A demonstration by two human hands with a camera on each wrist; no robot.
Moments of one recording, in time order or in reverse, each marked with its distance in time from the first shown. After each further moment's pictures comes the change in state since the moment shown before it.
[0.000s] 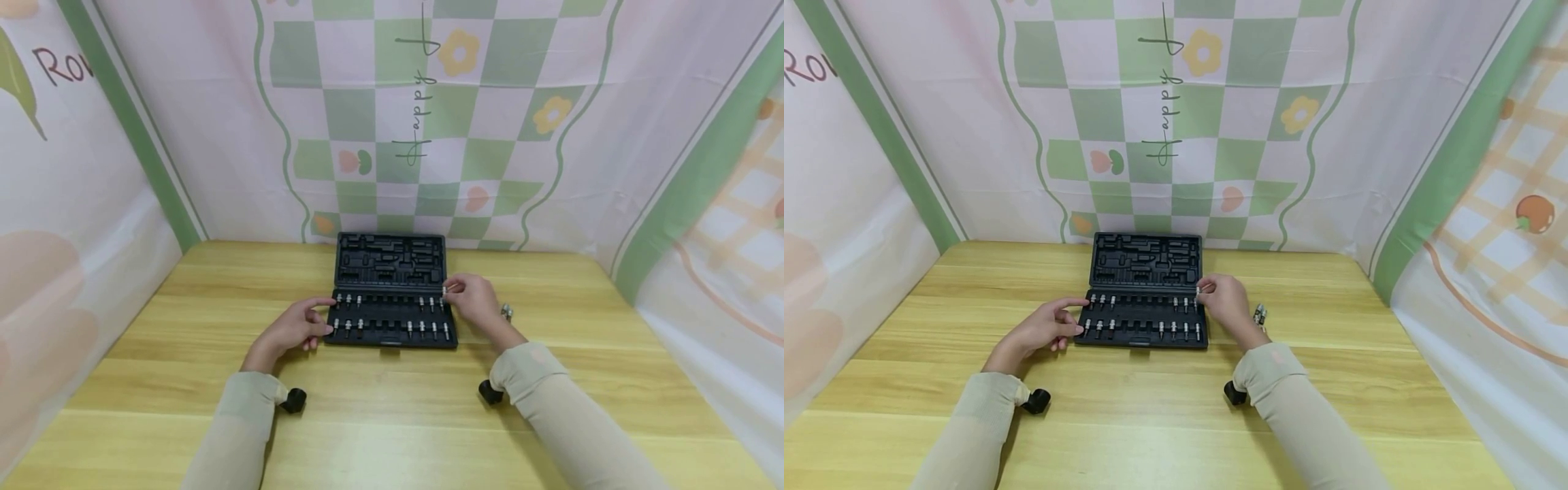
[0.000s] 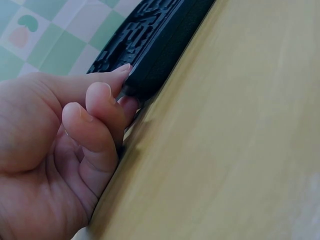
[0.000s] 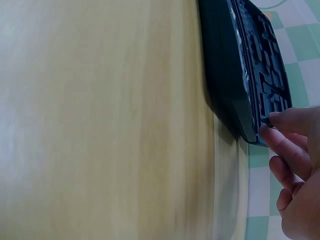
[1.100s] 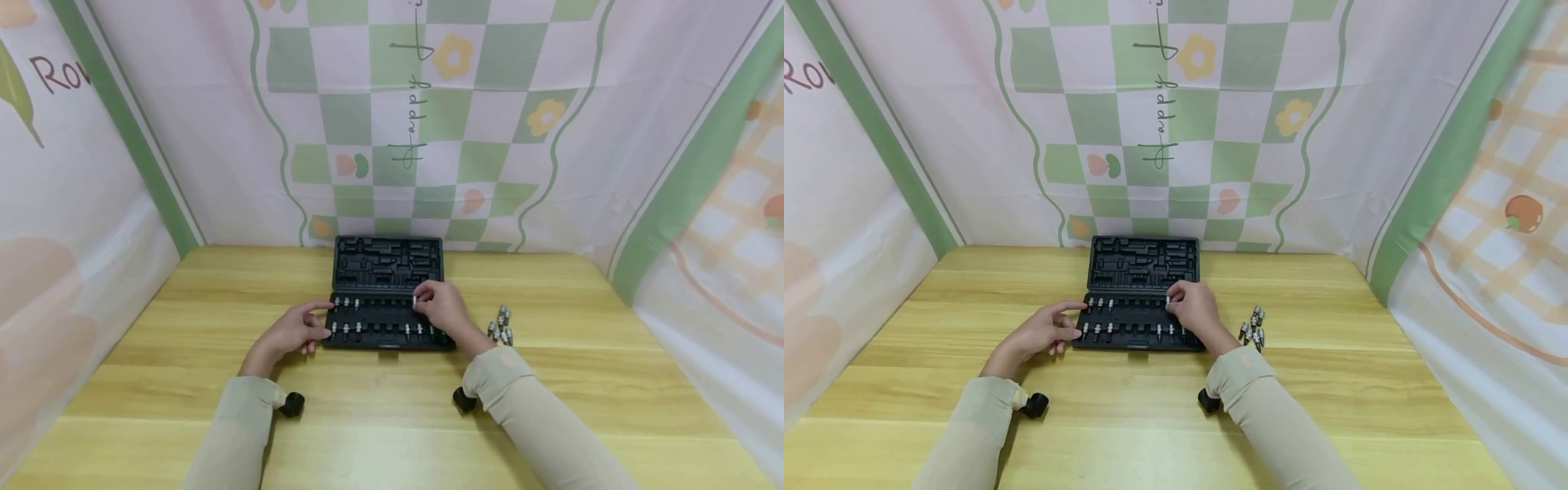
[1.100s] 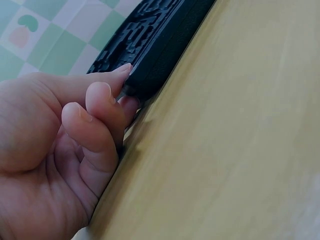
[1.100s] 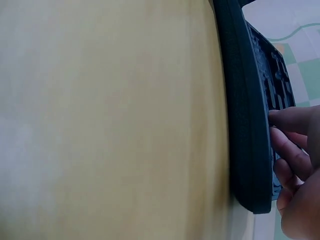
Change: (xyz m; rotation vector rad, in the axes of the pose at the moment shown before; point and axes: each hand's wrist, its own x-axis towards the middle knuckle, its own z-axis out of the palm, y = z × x) left_hand -0.001 0.000 0.001 0.027 -0.004 0.018; right_hand -0.006 -0.033 0.037 0.059 -0.043 -0.046
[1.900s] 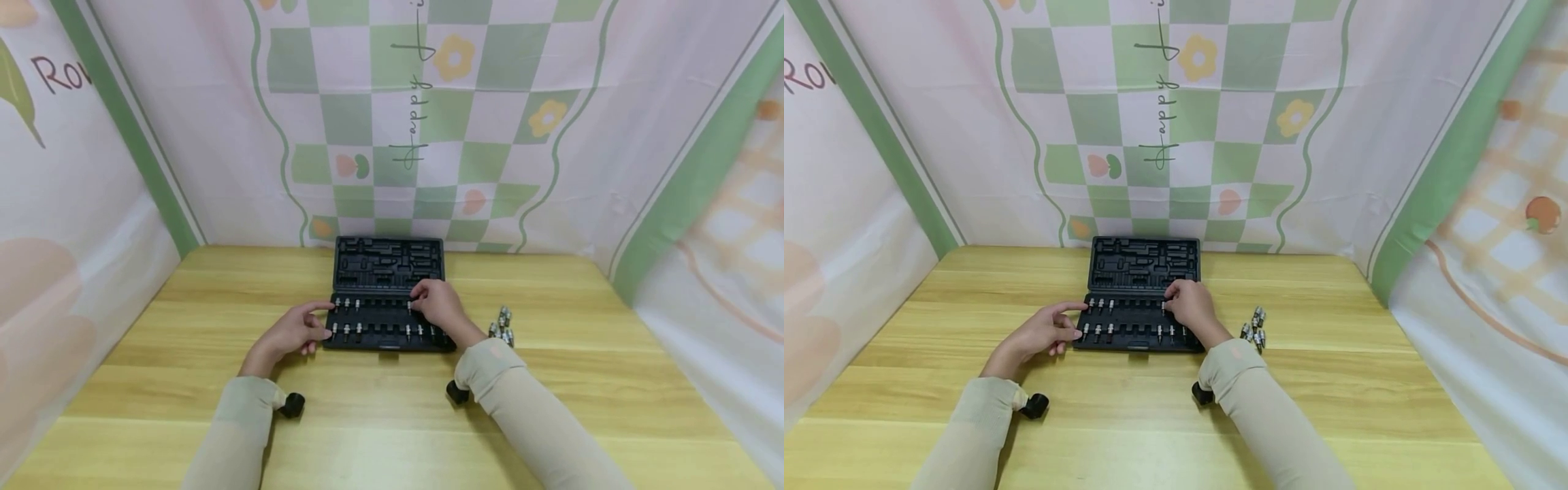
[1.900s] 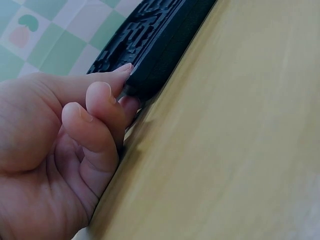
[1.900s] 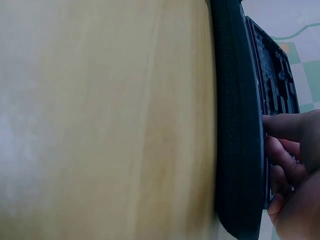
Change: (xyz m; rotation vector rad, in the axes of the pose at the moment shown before) left_hand 0.000 0.001 0.000 -0.010 -0.004 -0.007; right_hand 0.012 -0.008 0.003 -0.160 -0.029 0.015
